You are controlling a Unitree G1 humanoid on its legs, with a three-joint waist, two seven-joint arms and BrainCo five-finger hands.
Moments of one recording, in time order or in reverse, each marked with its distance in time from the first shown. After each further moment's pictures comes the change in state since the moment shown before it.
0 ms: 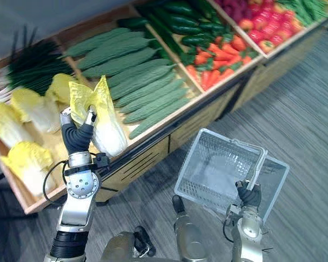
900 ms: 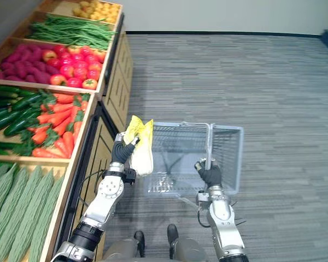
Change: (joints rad) left arm -0.174 0.010 -0.225 0.527 -0.029 0.037 -0.131; right arm -0.025 -0.061 0.400 -0.151 0.079 0.051 0.119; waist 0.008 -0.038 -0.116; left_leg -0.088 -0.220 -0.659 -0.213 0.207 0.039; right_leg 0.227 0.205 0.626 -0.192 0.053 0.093
